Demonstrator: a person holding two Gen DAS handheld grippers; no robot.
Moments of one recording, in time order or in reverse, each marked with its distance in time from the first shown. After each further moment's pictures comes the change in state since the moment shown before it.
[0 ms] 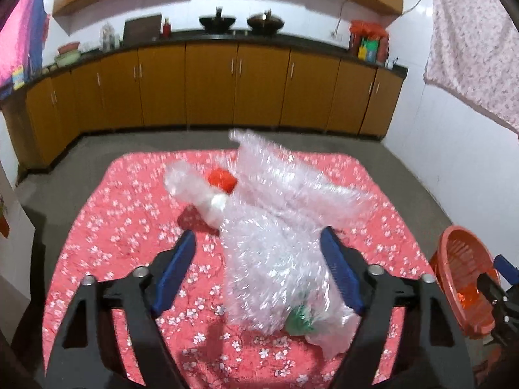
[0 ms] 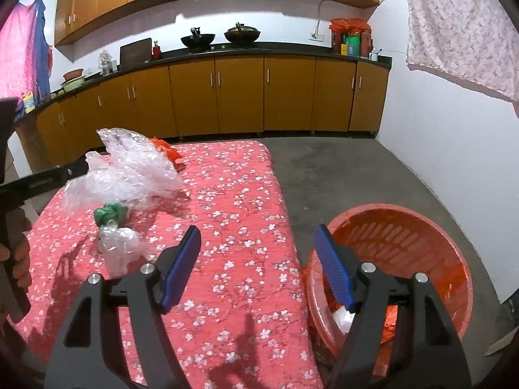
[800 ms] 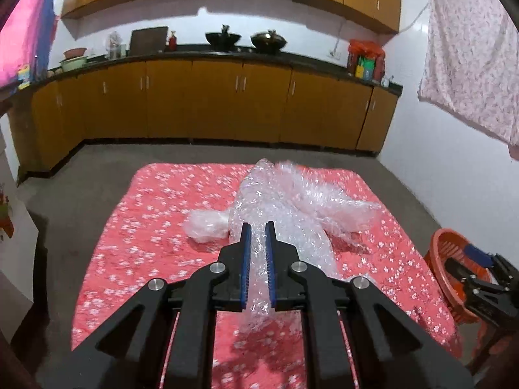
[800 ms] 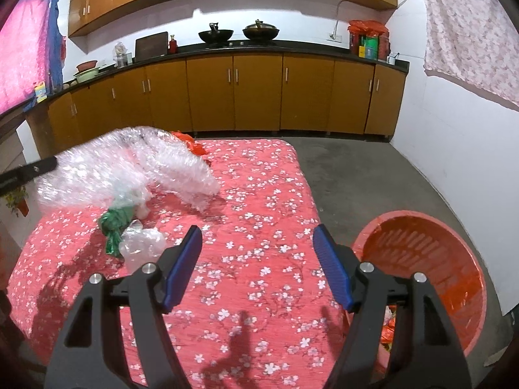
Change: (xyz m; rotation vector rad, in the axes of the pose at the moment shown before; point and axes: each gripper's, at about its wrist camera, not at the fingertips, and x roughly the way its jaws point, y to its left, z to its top) left arm -0.072 0.054 -0.009 -0.021 -0.114 -0.014; right arm 0.013 0.038 0.006 -0.049 0.007 0.055
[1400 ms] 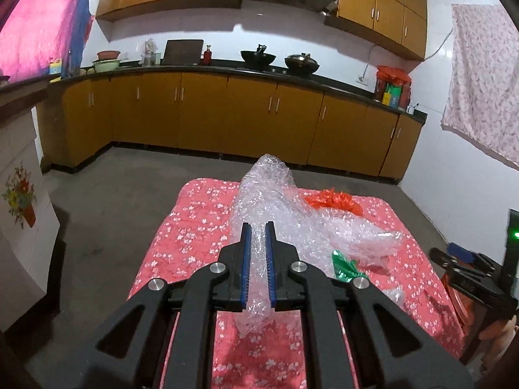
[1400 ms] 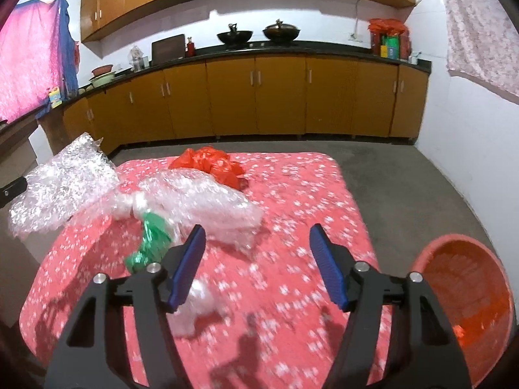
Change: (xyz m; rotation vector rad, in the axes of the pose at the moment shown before) left arm -0.021 0.046 0.008 -0.072 -0.080 0.092; right arm 0.049 0.044 0.039 0.003 0.002 0.106
